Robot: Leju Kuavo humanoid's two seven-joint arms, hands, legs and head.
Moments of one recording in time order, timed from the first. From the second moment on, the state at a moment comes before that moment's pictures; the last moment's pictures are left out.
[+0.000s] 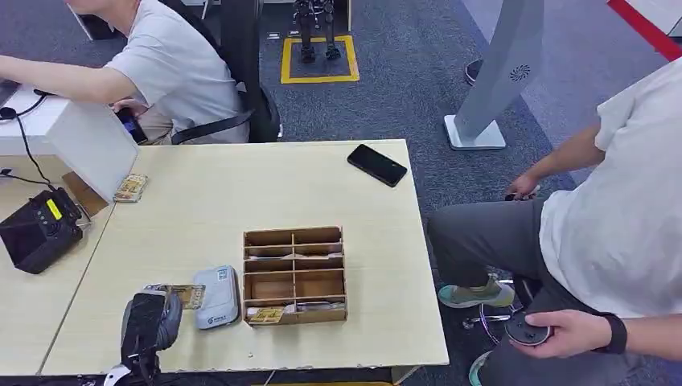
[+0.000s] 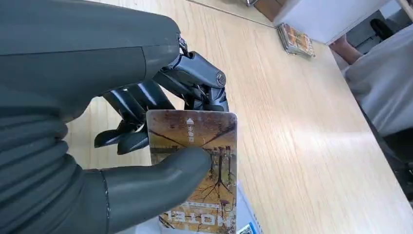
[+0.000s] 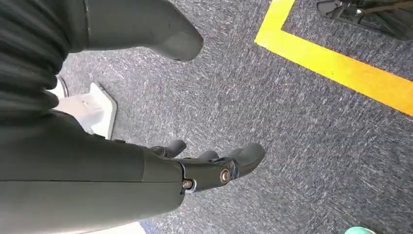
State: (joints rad) left arm 0.11 0.11 -0.20 -1.49 -0.17 0.49 0.03; right arm -0.04 -0.04 1.35 -0.01 -0.78 -0.27 -0.17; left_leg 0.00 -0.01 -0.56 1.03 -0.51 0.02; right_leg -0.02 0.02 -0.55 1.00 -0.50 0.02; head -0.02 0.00
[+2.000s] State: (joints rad) left arm 0.08 0.10 -0.26 -1.40 -0.46 0.52 0.11; right arm -0.04 -0.04 1.35 -0.01 -0.75 -0.28 -0.16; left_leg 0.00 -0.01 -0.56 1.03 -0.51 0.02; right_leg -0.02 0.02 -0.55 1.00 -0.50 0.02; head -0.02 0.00
